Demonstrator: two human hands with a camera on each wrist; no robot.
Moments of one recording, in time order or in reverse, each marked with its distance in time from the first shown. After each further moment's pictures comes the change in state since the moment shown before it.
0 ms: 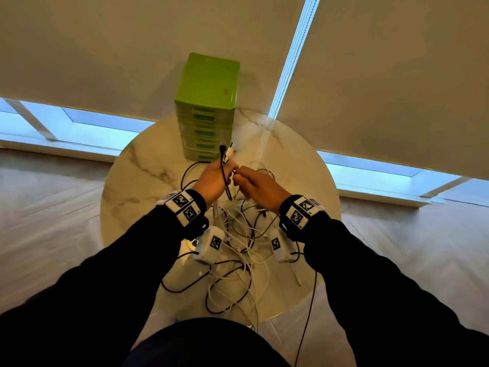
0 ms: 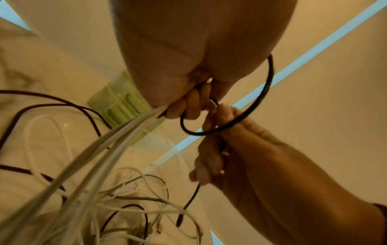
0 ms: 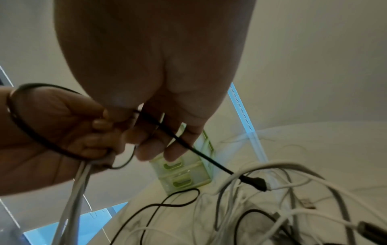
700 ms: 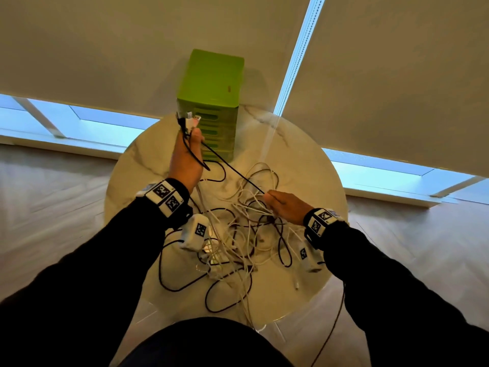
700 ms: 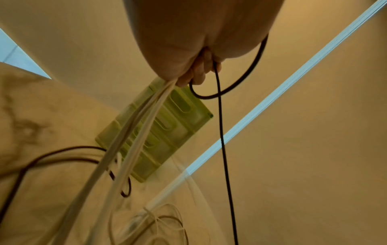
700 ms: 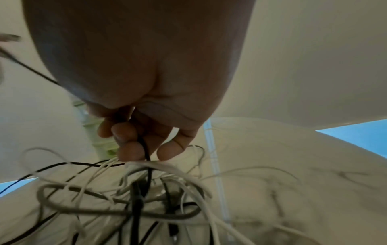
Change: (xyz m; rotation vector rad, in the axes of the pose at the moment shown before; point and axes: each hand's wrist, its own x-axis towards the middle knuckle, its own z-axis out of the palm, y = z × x) left_hand 0.027 0.002 -0.050 -0.010 0.432 0.262; right_hand -0.028 0.088 -0.006 -0.125 -0.173 0.225
